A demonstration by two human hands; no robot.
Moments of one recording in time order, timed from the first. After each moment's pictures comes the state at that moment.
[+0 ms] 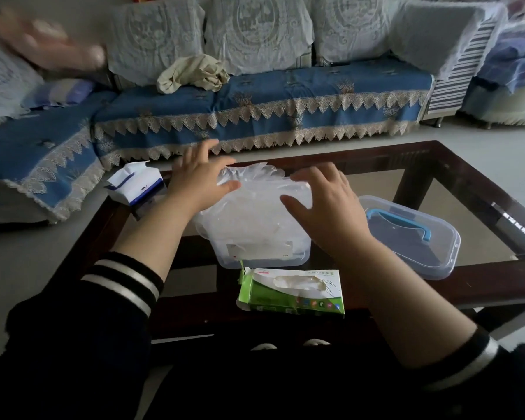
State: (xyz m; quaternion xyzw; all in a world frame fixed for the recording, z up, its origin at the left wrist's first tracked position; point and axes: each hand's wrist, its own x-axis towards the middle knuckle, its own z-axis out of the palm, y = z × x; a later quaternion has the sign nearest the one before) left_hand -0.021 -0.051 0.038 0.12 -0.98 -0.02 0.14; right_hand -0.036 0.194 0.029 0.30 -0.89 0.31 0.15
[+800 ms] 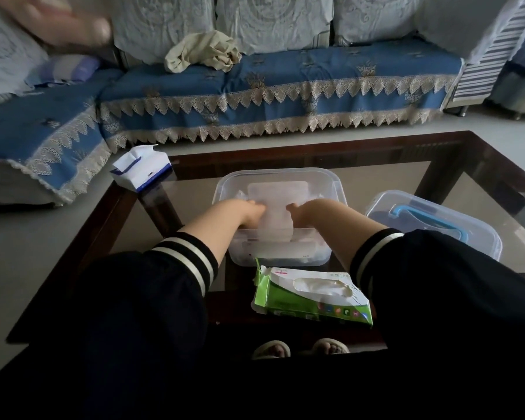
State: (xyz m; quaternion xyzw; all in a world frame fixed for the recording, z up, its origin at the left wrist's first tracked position) left_hand -0.066 -0.040 -0.033 0.11 -0.95 0.03 -0.29; right_hand -0.126 0.090 -0.041 0.29 -0.92 -0.03 -0.28
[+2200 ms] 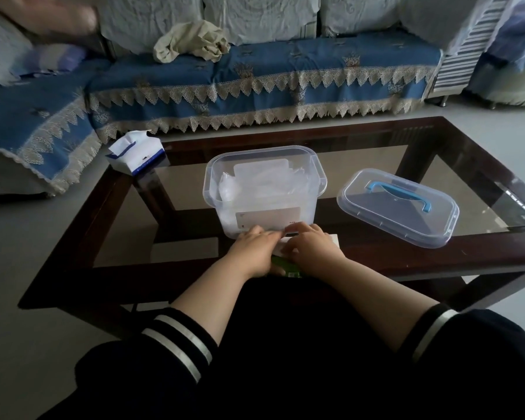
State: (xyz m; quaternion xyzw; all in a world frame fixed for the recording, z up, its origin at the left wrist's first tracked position) left_hand 0.049 0.047 -0.078 0.03 -0.98 -0.14 -0.13; right_hand -0.012 0.187 -0.088 0.35 -0.91 0.17 -0.14
